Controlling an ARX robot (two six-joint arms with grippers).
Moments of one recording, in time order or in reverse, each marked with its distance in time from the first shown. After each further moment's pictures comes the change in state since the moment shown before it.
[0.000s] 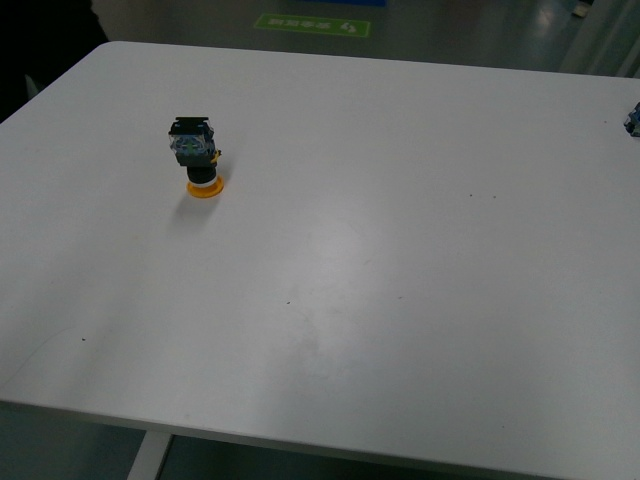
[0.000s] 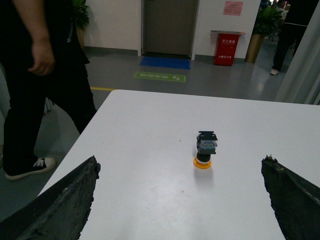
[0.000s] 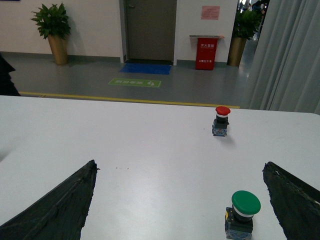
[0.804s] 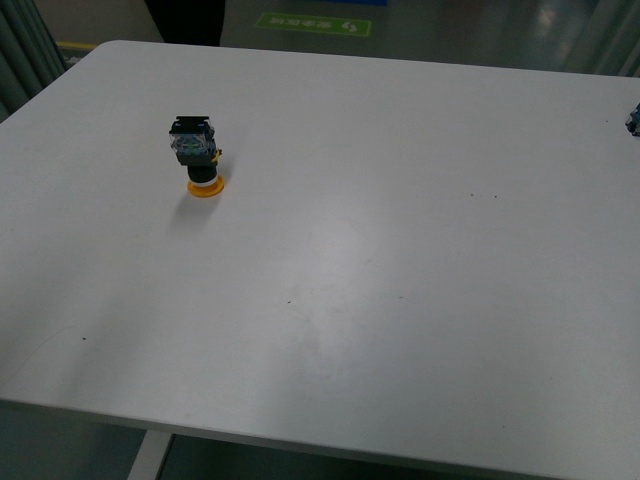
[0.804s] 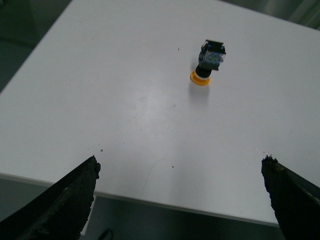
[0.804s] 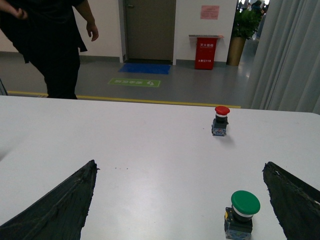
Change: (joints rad) left arm 0.096 0.538 0.211 -0.129 0.177 -0.117; right arm 0.000 -0.001 0.000 0.000 0.000 0.000
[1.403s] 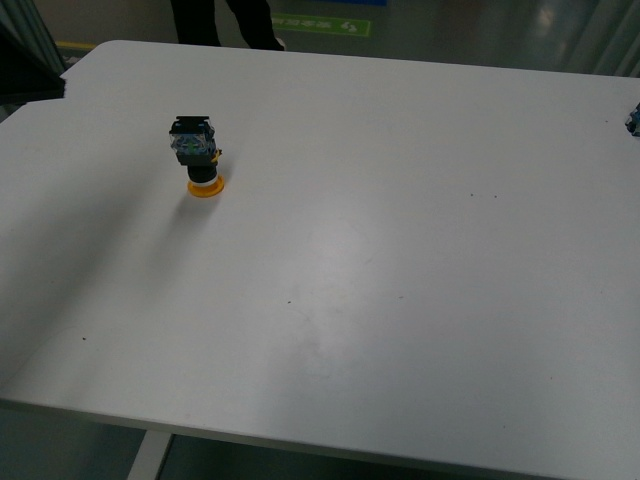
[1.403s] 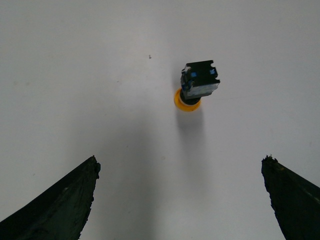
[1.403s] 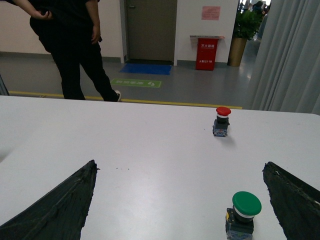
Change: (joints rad) left arm -0.083 0.902 0.571 0.090 0.048 0.226; right arm 0.000 0.000 0.000 0.000 0.000 0.000
